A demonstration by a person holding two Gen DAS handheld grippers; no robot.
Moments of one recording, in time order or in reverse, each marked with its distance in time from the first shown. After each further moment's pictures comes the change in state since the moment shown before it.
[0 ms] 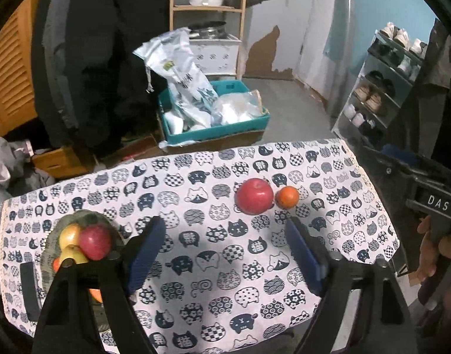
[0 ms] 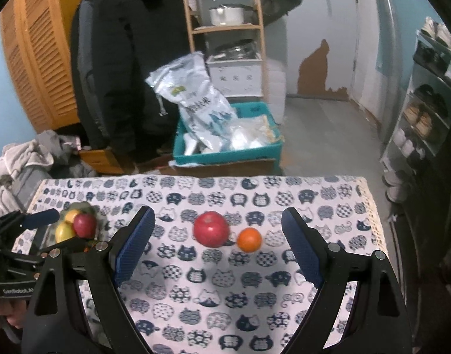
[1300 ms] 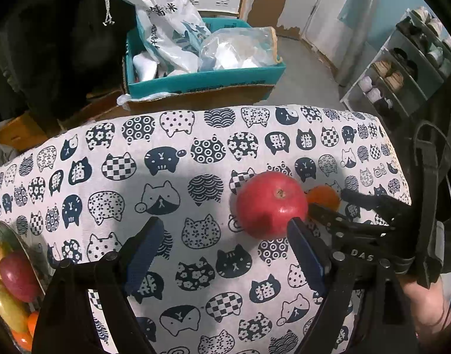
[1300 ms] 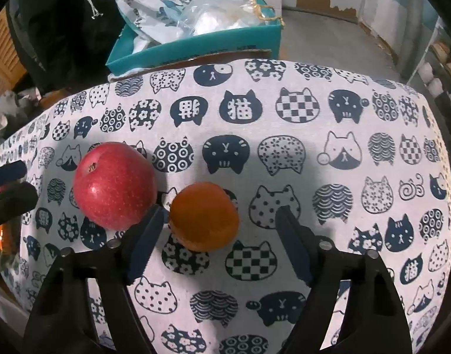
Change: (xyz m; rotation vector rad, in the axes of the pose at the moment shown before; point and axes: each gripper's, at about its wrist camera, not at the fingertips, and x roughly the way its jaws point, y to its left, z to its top) left arm 0.187 0.006 0.024 -0.053 0.227 -0.063; right arm 0.217 -0.063 -0.067 0.056 0.370 0.012
